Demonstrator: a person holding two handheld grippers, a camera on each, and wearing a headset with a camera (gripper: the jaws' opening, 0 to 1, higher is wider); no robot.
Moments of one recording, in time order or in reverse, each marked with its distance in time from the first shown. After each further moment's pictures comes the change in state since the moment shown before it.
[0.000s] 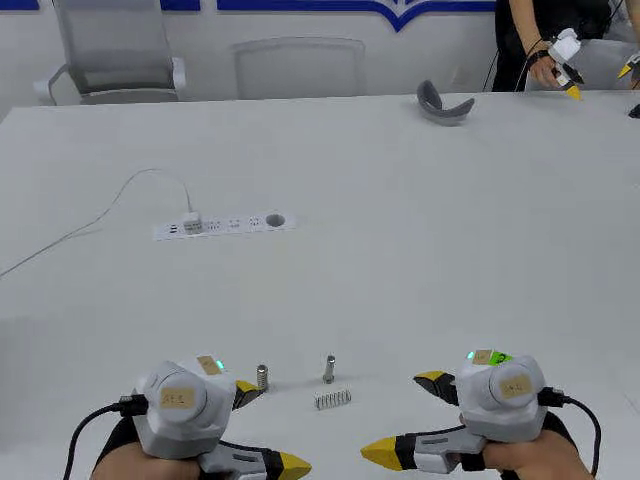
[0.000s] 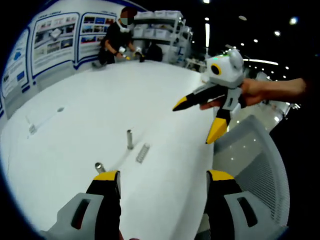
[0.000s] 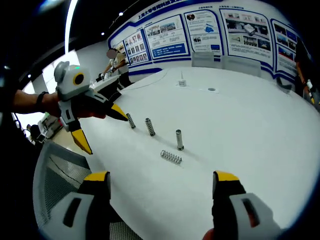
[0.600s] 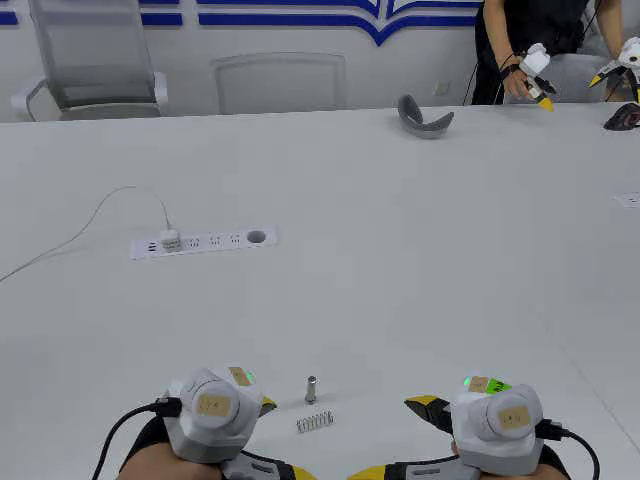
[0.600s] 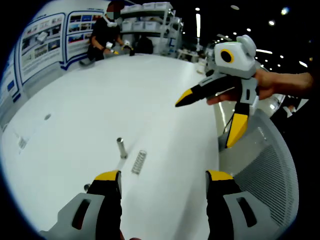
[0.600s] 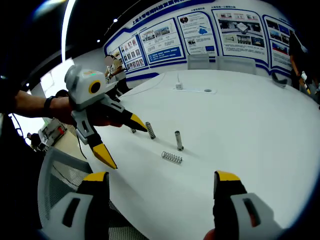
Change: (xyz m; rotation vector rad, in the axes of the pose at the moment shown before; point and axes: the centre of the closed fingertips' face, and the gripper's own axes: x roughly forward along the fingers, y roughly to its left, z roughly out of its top) left arm 0.044 0.002 0.009 0.068 0.072 -0.041; right arm -0.010 0.001 0.001 0.054 -0.040 -0.003
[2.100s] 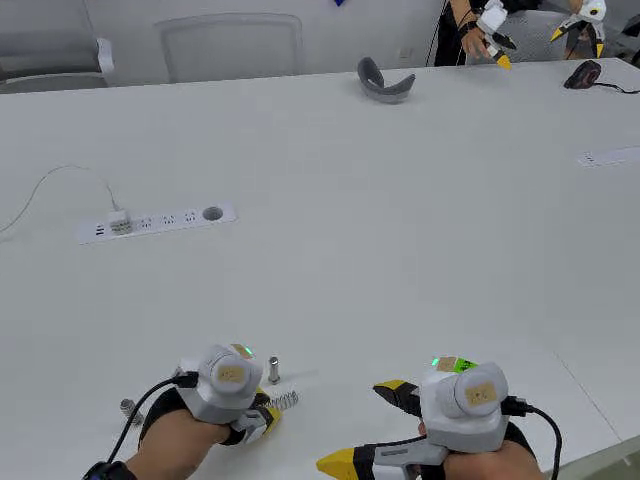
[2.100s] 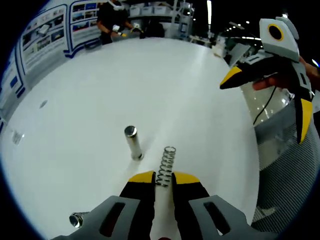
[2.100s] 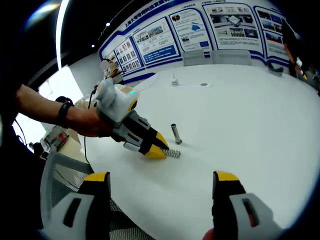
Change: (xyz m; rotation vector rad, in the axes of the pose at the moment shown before) left arm 0.074 0.046 -0.026 -0.016 0.125 0.106; right arm -0.001 -0.005 -0.013 0.077 0.002 0.012
